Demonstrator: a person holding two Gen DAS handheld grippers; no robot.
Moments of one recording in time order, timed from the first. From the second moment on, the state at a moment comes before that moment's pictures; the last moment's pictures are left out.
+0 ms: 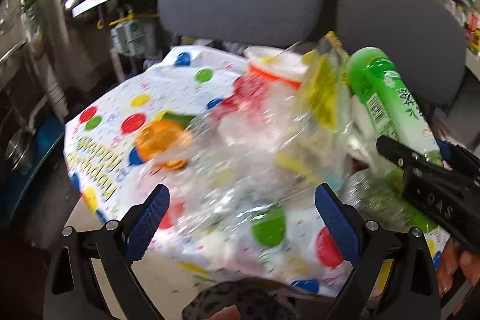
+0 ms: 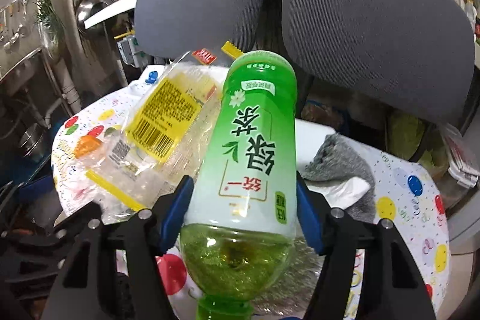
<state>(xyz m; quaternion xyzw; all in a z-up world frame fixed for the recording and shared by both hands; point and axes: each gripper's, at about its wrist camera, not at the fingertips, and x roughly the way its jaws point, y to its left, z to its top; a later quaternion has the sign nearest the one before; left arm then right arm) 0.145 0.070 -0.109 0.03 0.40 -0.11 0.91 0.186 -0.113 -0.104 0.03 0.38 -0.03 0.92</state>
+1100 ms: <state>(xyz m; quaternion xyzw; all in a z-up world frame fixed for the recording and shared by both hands) 0.105 0.044 -0.012 0.02 0.24 -0.21 0.95 0.111 -0.193 -0.060 0.15 0.31 0.03 0.94</state>
